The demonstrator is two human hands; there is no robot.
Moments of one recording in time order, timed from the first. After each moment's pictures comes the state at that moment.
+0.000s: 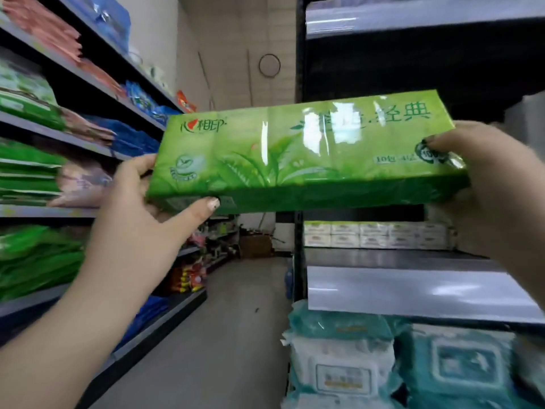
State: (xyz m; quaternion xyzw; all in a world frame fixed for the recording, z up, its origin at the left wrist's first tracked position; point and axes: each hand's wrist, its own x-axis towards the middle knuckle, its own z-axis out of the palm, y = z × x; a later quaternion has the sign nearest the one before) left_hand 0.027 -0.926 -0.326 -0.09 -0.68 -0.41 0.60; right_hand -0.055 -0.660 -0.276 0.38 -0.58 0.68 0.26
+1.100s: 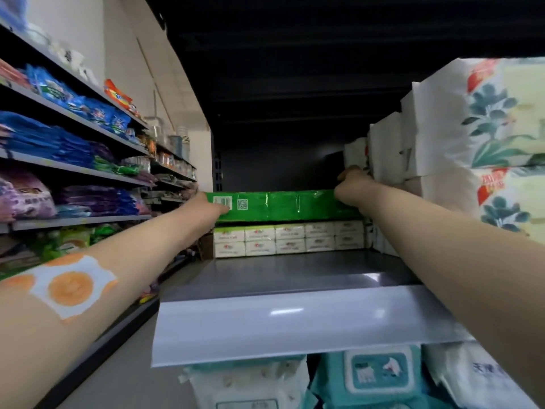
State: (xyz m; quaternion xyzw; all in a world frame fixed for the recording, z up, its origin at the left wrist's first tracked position) left_hand -0.222 -0.860 -0.274 0.03 -0.81 -0.53 0.27; right_hand -0.255 -0.611 -0.242 0.05 -0.90 0.36 0.25
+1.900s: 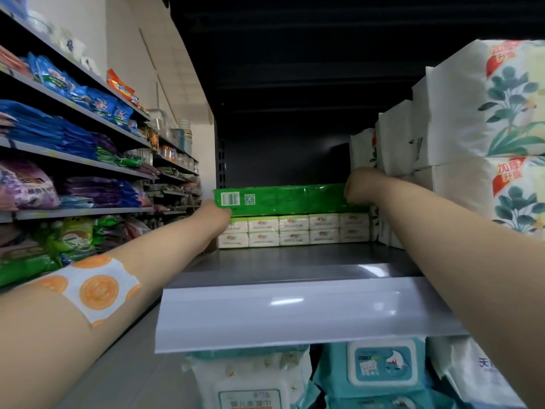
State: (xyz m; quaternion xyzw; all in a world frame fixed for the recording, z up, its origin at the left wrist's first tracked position) left_hand -0.225 -0.847 -0.298 0.08 -0.84 -0.46 0.28; right_hand -0.252 -0.606 -0.245 0.06 -0.98 0.01 0.21
